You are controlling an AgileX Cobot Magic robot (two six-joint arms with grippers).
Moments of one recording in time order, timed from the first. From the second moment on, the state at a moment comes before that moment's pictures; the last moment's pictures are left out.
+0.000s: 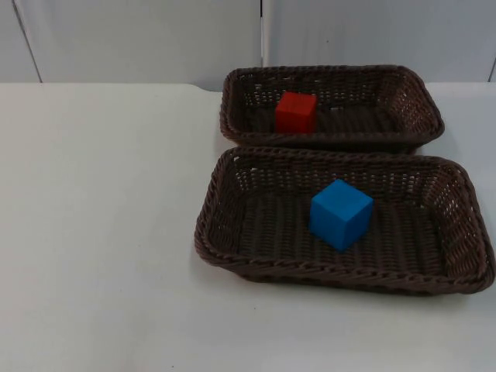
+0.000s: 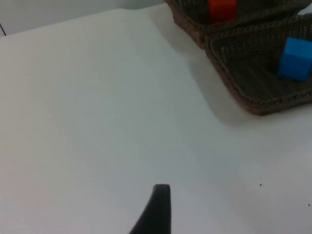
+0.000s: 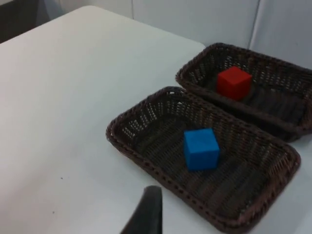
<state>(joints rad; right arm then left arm) 0.52 0.29 -0.58 0.14 0.79 -0.17 -0.40 0.00 -0.50 0.01 1.09 0.00</state>
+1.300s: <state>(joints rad) 0.52 0.00 -0.52 -0.02 1.08 0.00 -0.40 0.00 -0.50 0.01 1.09 0.00</state>
